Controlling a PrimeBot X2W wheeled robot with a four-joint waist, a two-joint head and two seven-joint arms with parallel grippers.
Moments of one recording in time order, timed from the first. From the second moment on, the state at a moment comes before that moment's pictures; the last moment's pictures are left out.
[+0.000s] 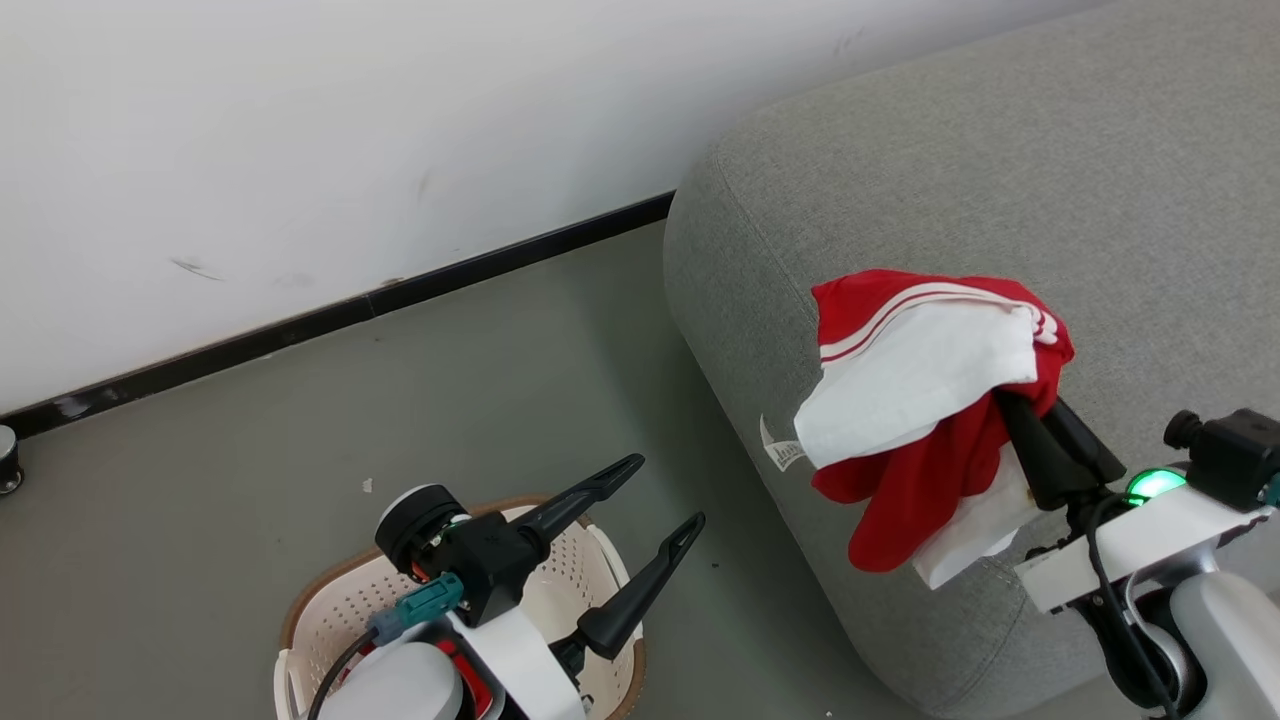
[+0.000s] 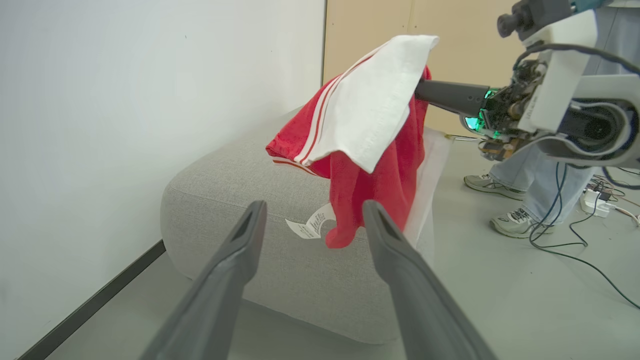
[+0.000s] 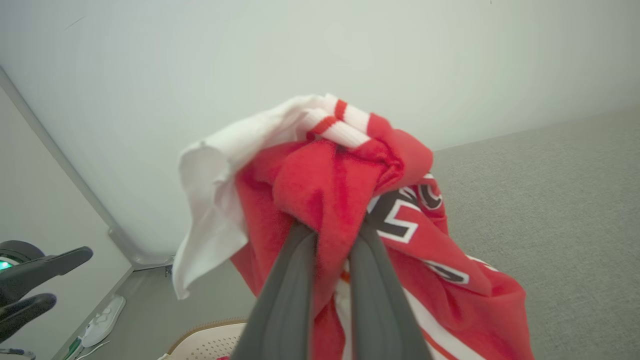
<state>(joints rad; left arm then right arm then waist) -0.44 0.27 -0.84 0.10 -0.56 -0.13 -0.23 -0.20 -0.32 0.27 0.05 0.57 0.13 -0.26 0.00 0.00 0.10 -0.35</state>
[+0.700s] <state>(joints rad) -0.44 0.29 -0.88 0.04 -0.55 -0.13 -0.23 -0.34 -0.35 0.17 0.16 0.56 0.13 -0.26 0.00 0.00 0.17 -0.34</state>
